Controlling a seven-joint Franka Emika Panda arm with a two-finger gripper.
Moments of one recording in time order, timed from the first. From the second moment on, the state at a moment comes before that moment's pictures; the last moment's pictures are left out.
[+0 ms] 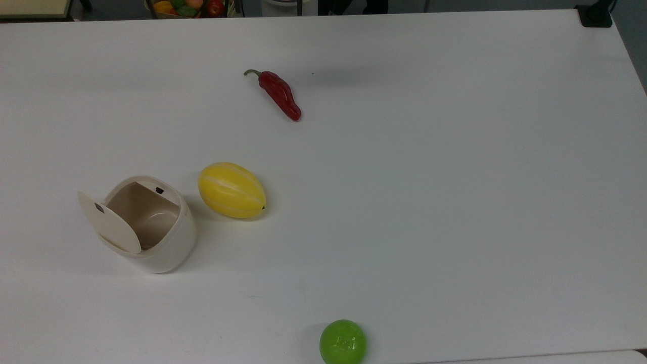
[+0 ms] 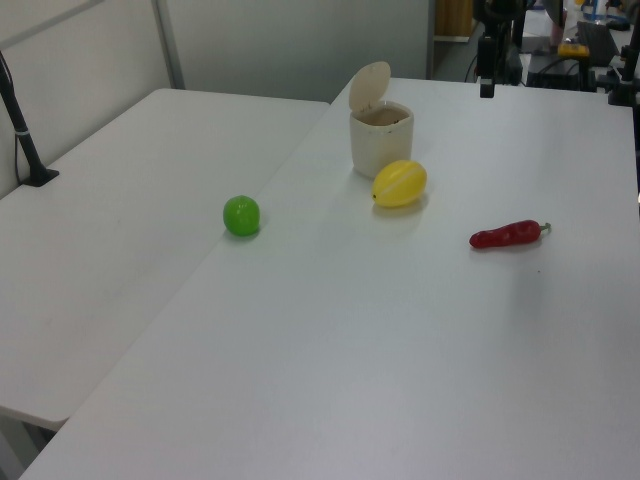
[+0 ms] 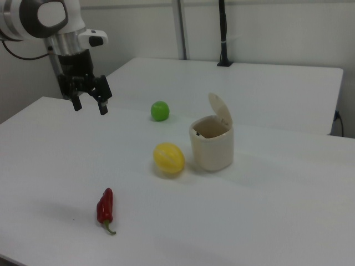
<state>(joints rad) 0.15 0.01 -0.04 -1.61 -0.05 1.59 0.04</state>
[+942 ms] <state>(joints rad) 0.15 0.01 -0.04 -1.61 -0.05 1.59 0.04</state>
